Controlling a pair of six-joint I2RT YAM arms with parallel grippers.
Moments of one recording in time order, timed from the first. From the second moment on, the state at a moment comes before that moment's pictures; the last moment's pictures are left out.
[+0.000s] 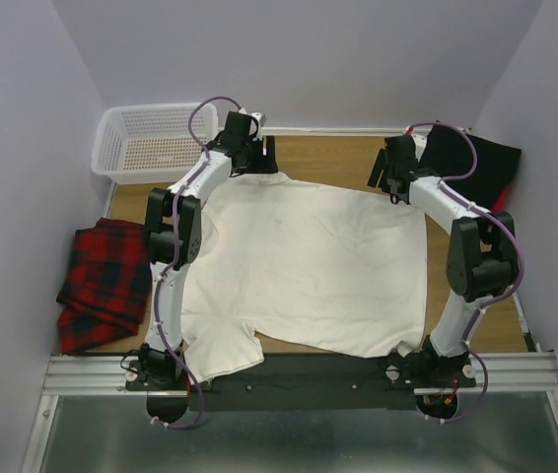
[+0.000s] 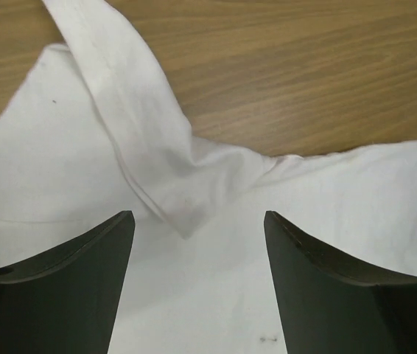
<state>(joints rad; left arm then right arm) -0.29 2.26 1.93 -0.39 0.21 -0.24 0.19 1.84 1.34 -0.26 0.37 0.41</state>
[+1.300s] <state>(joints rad) -0.32 2.40 2.04 -0.41 0.27 -0.38 0.19 1.85 1.34 -0.29 0.38 0.40</state>
